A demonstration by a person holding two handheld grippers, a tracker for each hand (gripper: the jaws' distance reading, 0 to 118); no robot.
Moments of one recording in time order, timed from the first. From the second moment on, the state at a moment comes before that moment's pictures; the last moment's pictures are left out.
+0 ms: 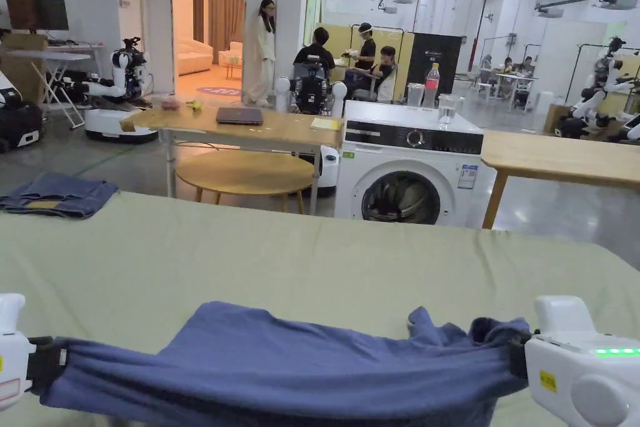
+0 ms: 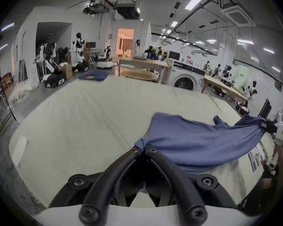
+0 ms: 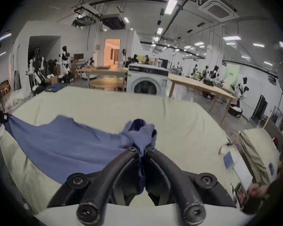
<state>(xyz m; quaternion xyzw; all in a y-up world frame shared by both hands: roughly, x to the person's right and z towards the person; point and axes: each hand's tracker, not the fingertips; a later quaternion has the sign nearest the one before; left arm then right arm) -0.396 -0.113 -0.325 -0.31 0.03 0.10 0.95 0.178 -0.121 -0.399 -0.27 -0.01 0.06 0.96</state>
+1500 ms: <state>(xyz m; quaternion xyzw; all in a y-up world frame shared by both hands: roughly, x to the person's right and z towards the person) -0.274 -0.144 -0.367 -0.29 0.00 0.03 0.96 0.074 -0.178 -0.361 -0.16 0.02 -0.01 0.99</state>
